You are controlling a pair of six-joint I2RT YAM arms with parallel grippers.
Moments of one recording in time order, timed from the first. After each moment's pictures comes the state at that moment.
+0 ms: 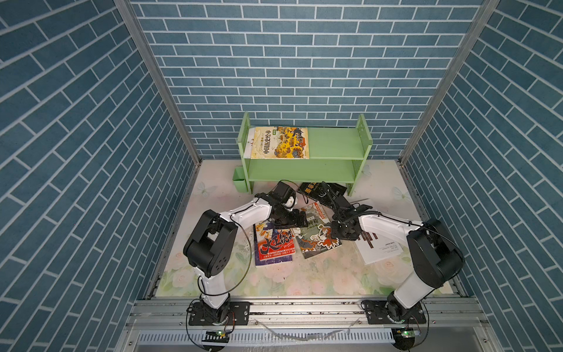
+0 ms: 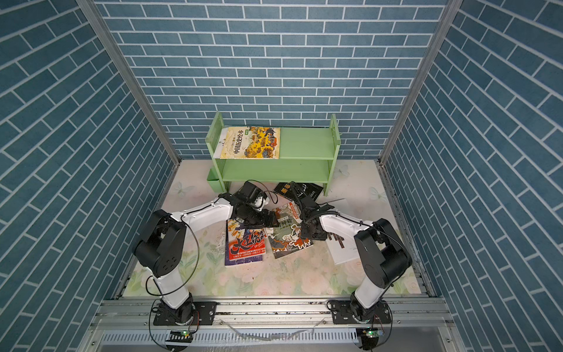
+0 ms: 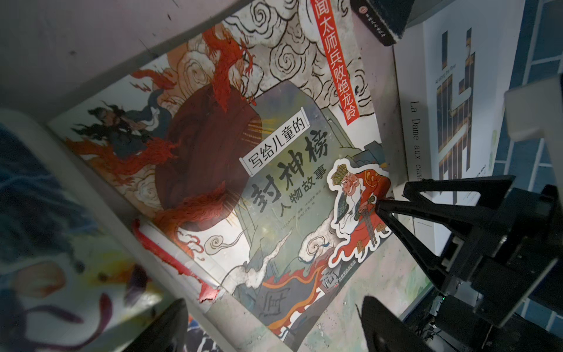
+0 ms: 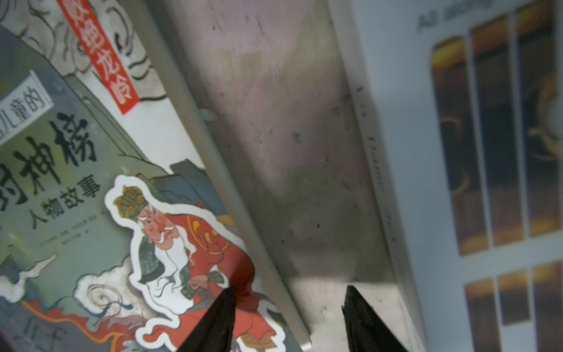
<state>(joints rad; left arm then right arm) -0.58 1.81 1.21 -0.56 0.45 -0.48 0.63 1.68 0.99 -0.65 0.04 0.58</state>
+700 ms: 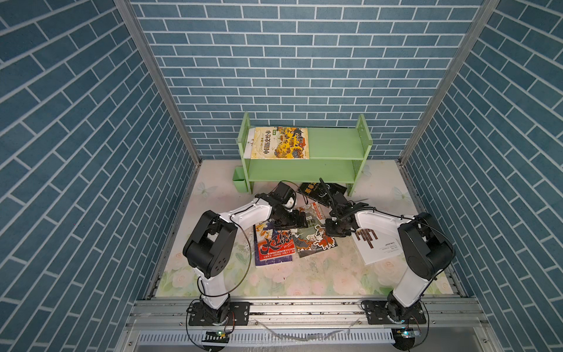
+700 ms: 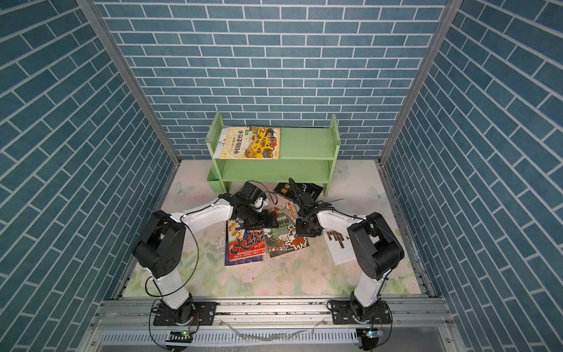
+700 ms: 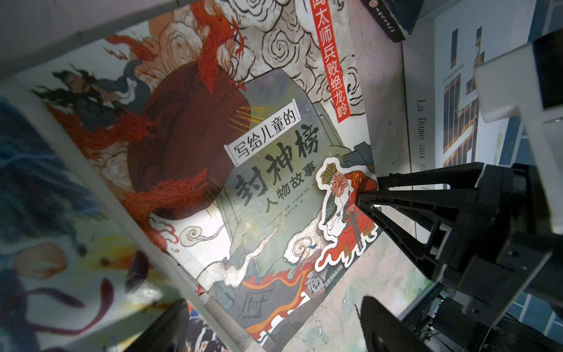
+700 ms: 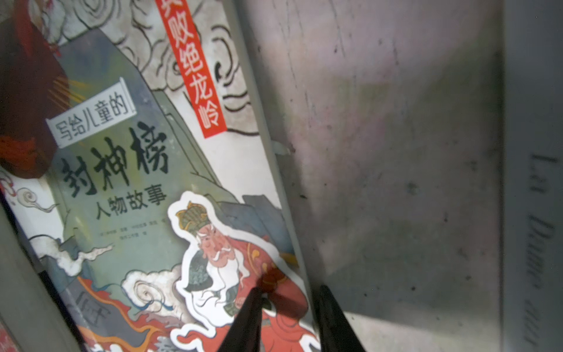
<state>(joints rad) -0.58 1.80 1.22 -0.59 0.44 -0.51 0.61 1.74 1.01 -0.55 -0.13 0.52</state>
